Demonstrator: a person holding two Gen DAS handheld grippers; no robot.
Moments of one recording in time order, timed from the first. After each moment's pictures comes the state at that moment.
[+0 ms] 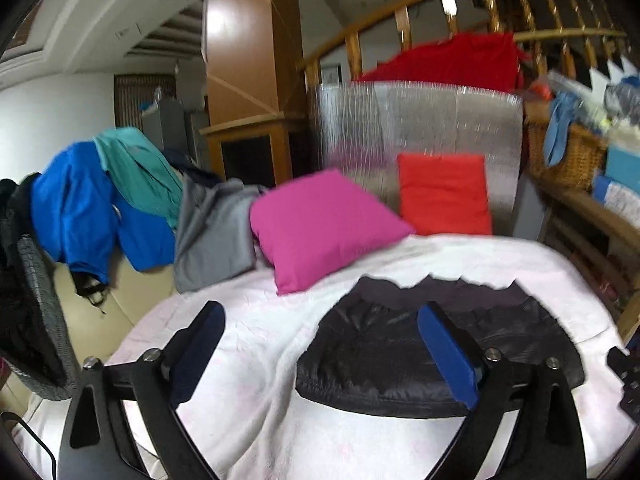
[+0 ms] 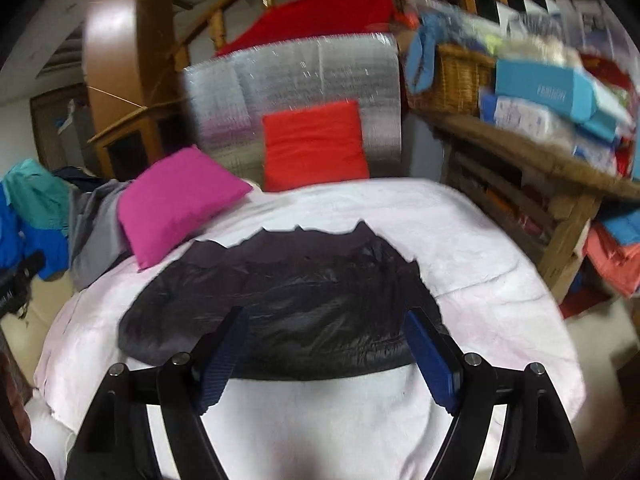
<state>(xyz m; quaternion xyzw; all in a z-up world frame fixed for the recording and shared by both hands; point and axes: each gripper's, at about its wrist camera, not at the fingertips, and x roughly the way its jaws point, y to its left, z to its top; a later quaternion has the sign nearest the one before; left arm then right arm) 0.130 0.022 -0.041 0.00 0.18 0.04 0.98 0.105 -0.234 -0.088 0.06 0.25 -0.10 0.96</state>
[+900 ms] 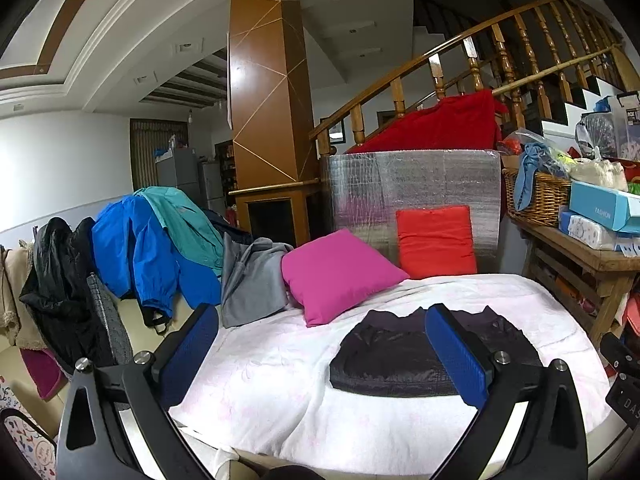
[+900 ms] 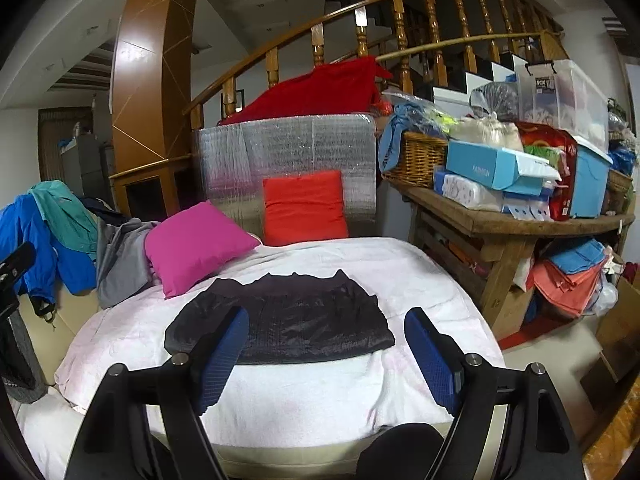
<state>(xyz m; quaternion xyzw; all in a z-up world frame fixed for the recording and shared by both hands) -0.054 0.045 0.036 0.02 0.10 0.05 0.99 -0.080 -0.185 0.001 0.05 0.17 -0.14 0.98</state>
